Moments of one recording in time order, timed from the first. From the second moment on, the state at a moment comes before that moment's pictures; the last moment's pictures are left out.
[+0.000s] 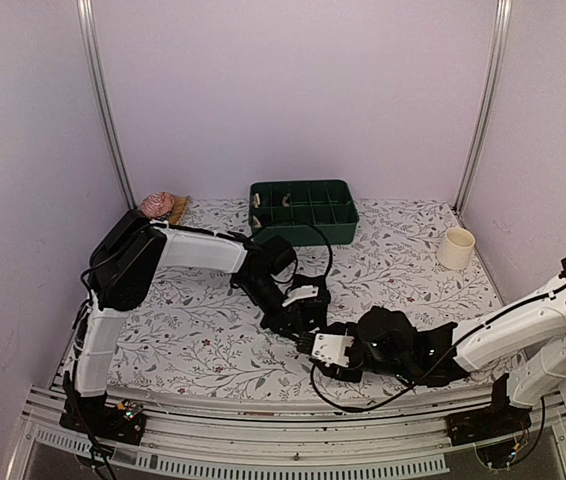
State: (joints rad) left arm -0.81 2.27 1.61 -0.70 0.74 0.68; right arm 1.23 1.43 0.54 0.36 0.24 -0.44
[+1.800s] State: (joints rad) left arm -0.75 2.28 1.74 -1.00 0.85 0.78; right arm 1.20 1.93 0.96 0.06 0.49 -0.52
